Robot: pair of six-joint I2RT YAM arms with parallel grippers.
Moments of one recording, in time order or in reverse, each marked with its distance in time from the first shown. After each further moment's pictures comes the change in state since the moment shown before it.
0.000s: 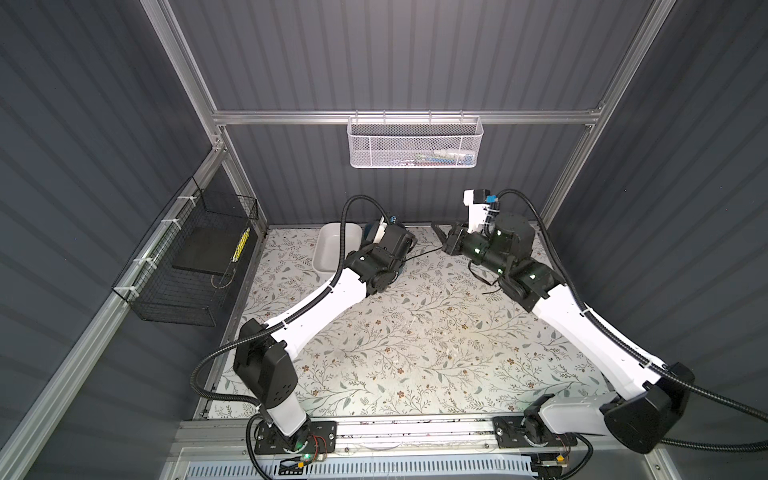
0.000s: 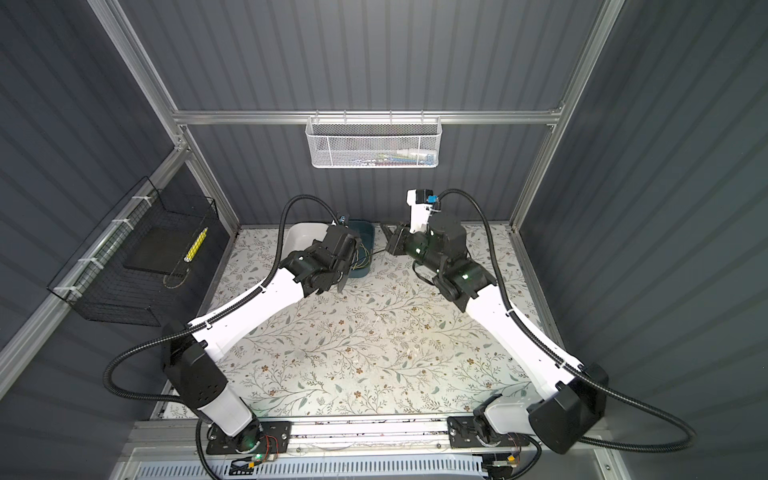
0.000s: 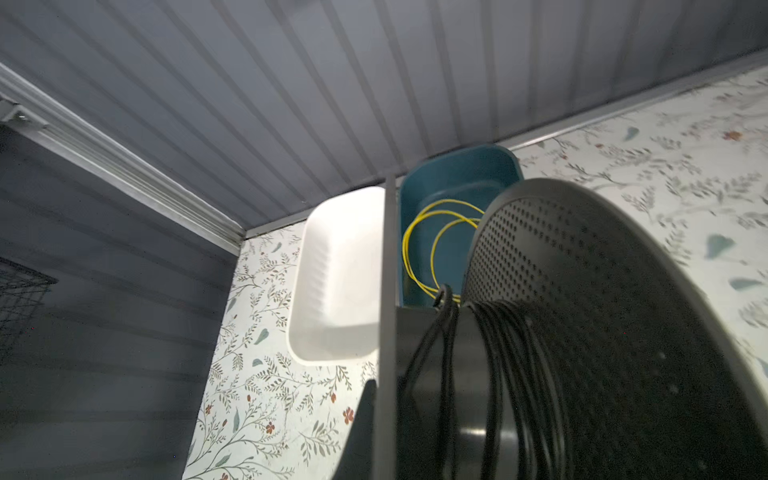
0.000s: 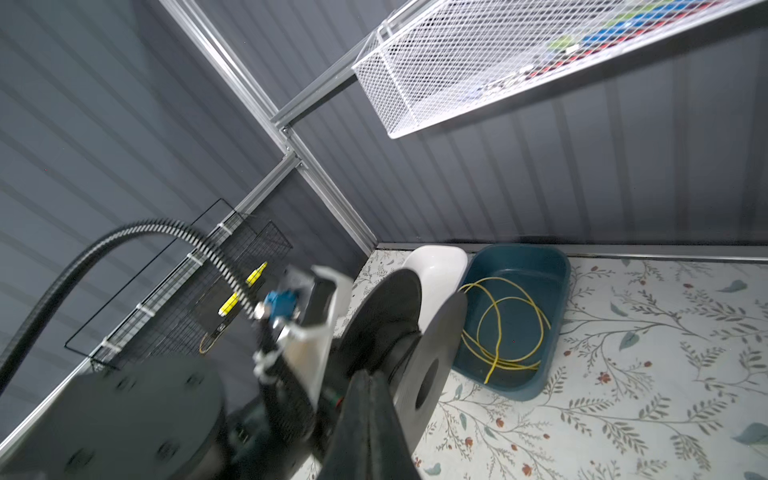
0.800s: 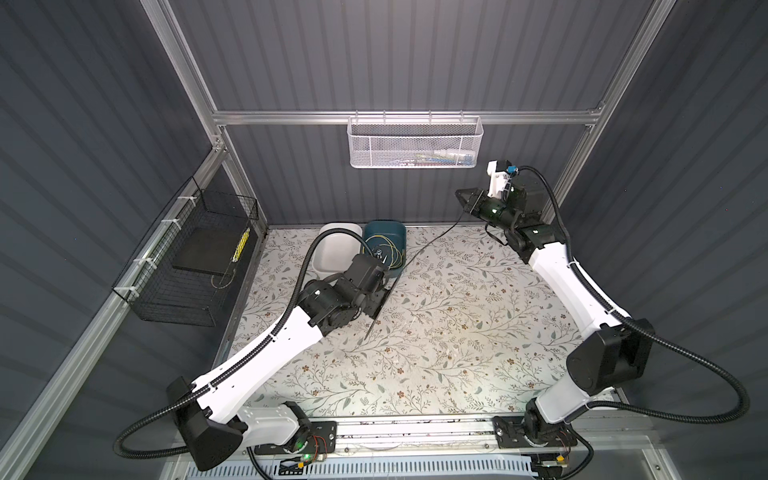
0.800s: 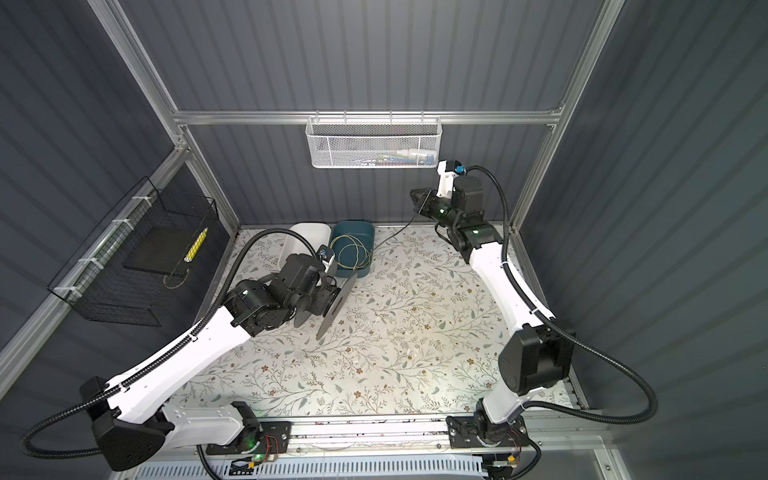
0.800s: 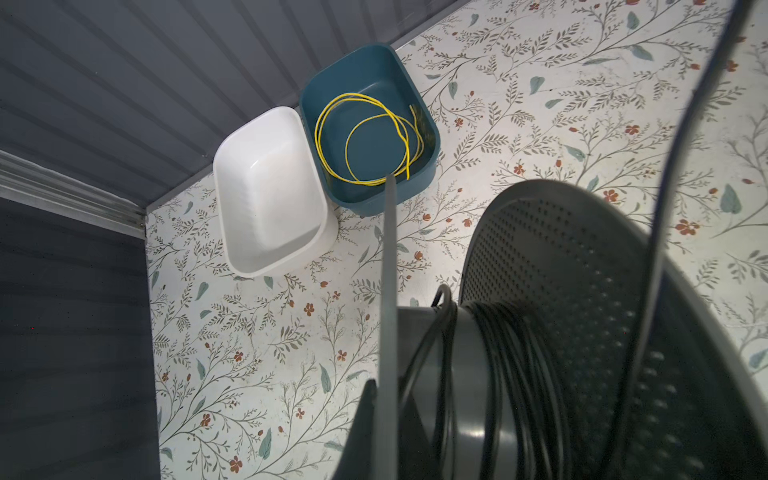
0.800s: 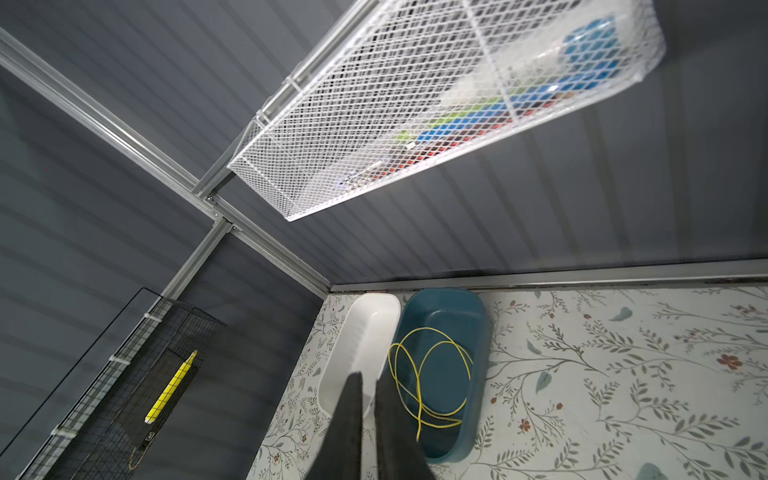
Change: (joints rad) left arm -0.071 -0.375 -0.206 -0.264 0.297 0.018; right arm -0.277 0.286 0.252 -0.036 -0.143 0.066
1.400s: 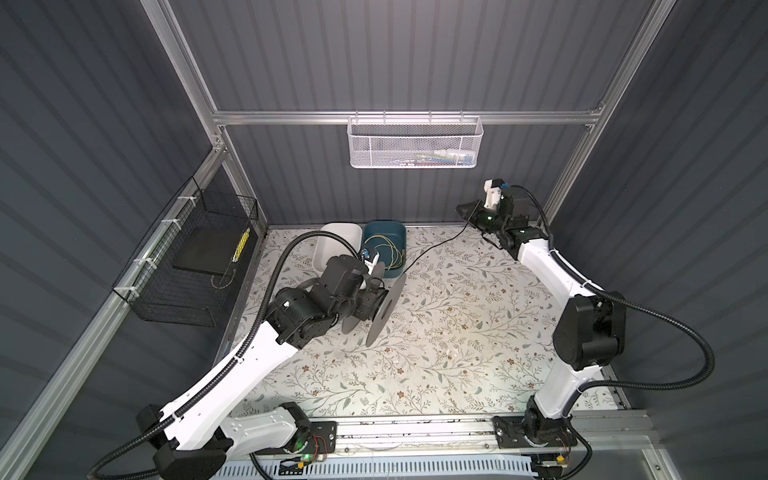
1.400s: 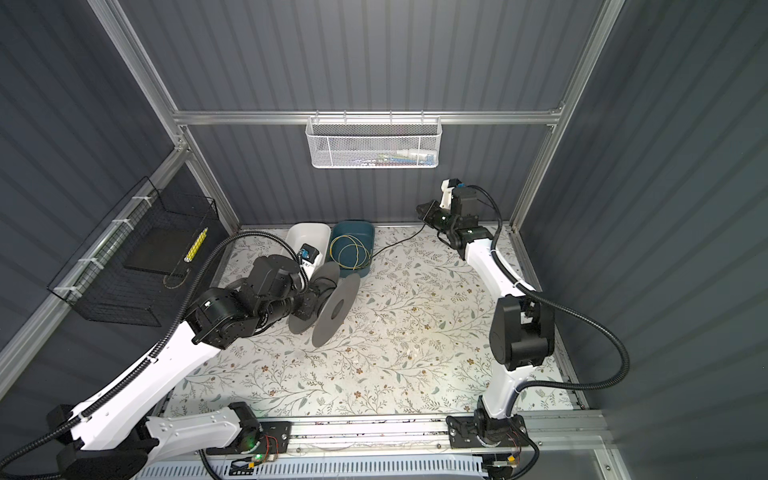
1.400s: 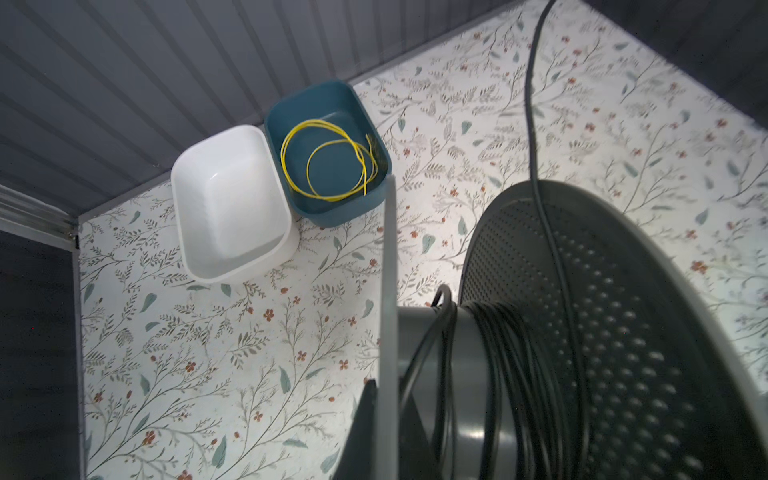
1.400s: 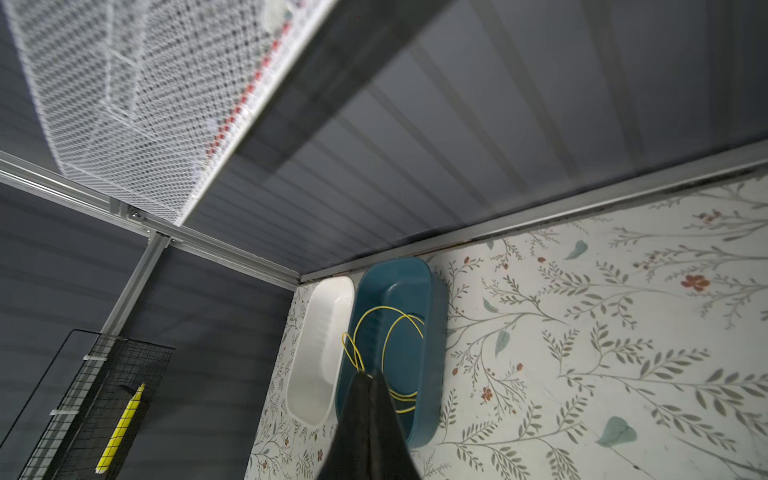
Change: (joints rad) left arm 0.000 -0.117 0.056 -0.022 0.150 -0.066; right arm -0.056 0.169 -0.077 0.080 -0.039 0.095
